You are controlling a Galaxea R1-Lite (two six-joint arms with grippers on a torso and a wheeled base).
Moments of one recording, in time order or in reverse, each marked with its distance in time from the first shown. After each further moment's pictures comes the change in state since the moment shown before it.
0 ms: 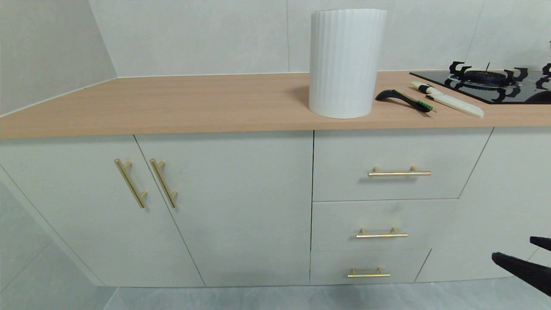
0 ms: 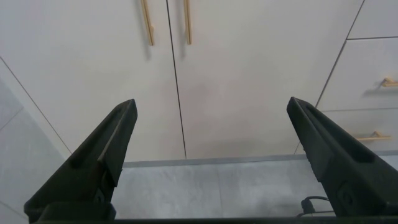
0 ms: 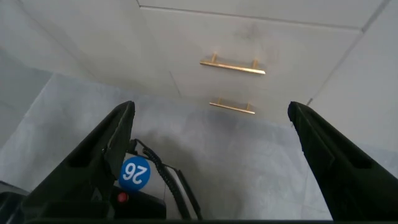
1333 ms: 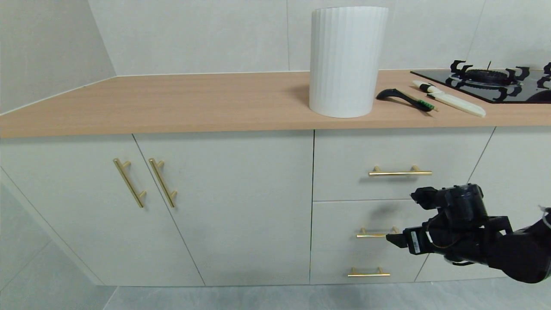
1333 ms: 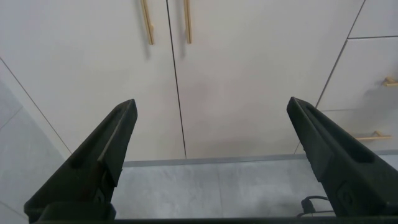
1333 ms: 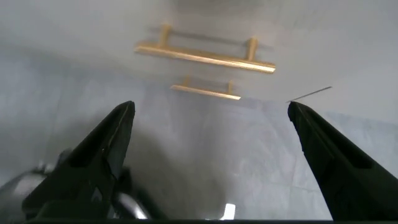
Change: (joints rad) left arm 0.000 0.000 0.000 0.000 0.000 0.000; right arm 0.105 1.016 -0.125 -0.609 -0.247 0.031
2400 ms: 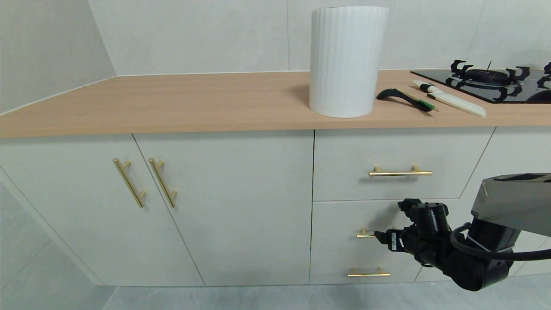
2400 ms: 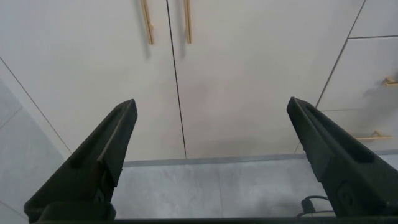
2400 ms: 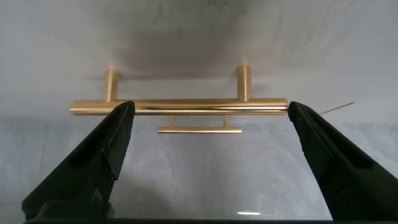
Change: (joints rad) left arm 0.000 0.000 0.000 0.000 0.000 0.000; right arm -0.016 0.368 -0.057 -0.396 -0.102 0.127
